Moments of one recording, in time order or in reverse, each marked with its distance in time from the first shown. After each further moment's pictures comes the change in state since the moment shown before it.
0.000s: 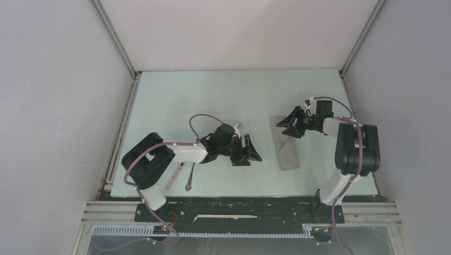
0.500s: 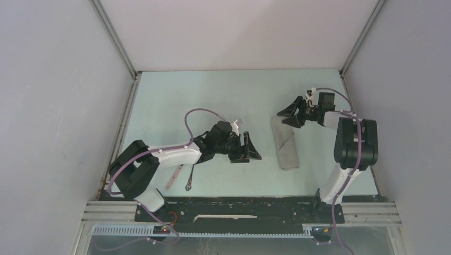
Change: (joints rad) left arm -0.010 -0.182 -0.010 -0.112 -0.040 0.079; right arm -0.015 0.146 0.114 0.134 -0.118 0.089
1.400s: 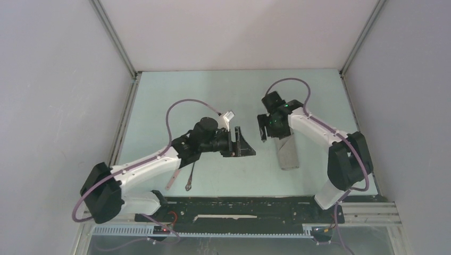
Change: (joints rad) left arm -0.002 -0.279 0.013 -0.156 -0.043 0.114; right arm 0.568 -0.201 0.259 -0.756 0.933 -0.317
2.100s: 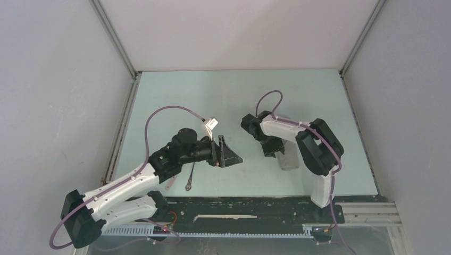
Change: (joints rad) left arm 0.013 -0.362 -0.154 -0.080 -0.020 0.077; right arm 0.246 0.264 0.002 -0.298 0.472 0.217
